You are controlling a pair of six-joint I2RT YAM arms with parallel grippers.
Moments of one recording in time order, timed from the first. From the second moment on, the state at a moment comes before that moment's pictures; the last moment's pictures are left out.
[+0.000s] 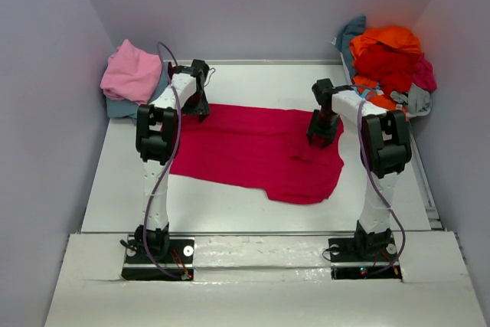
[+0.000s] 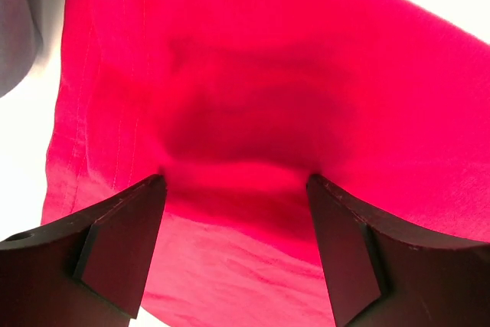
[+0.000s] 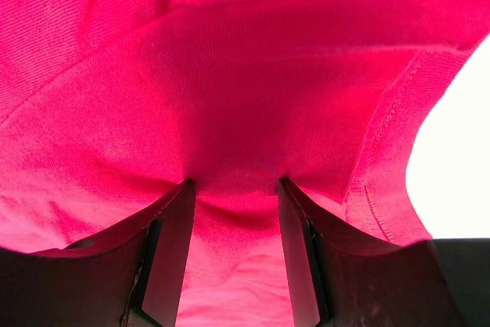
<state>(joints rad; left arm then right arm) -0.22 2.33 2.00 -1.07 -0.33 -0.49 0.22 2.05 1.51 -0.91 0.05 0.61</state>
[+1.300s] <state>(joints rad) -0.22 2.46 2.21 -1.07 -0.28 -0.46 0.07 2.29 2.00 -1.06 0.12 0.66</state>
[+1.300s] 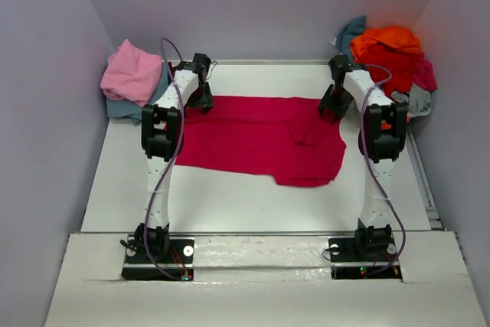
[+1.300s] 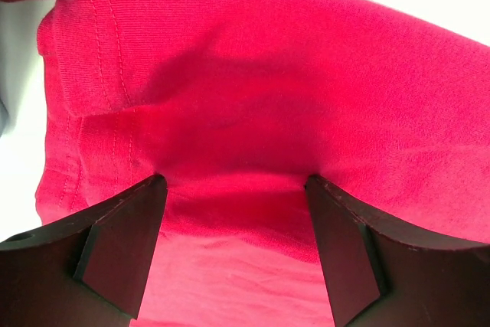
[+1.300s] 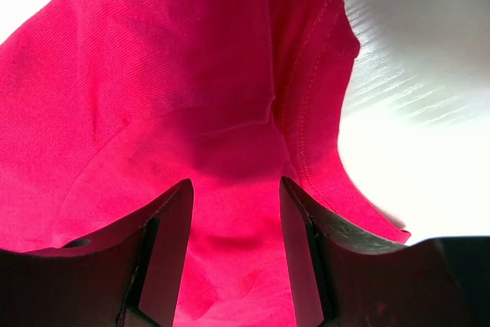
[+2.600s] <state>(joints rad) -0.27 2.22 1.85 -0.98 -0.35 -0.52 0.27 2.01 1.52 -0.95 0.02 0.63</state>
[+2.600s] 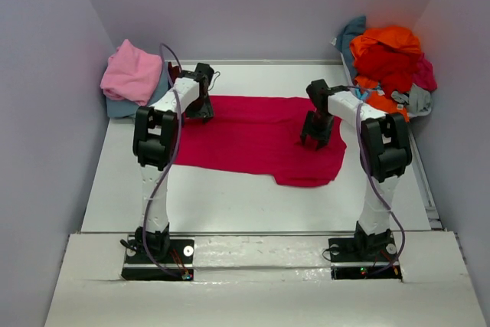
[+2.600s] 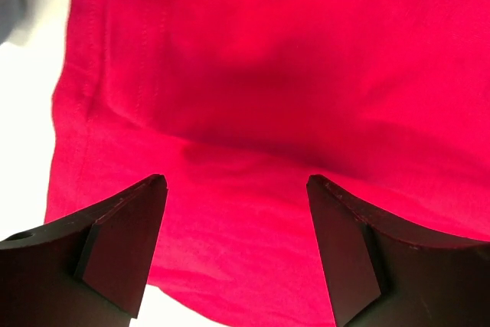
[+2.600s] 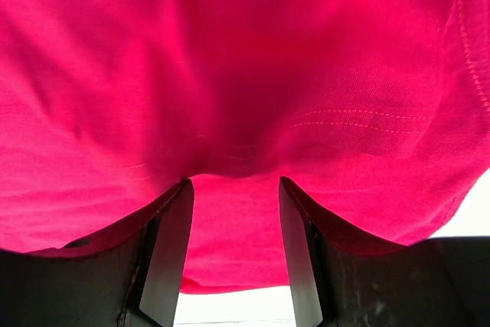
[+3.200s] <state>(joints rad) -0.27 2.36 2.03 -1.05 -0.33 -0.49 0.26 2.07 1.54 -0.94 -0.01 0.68</state>
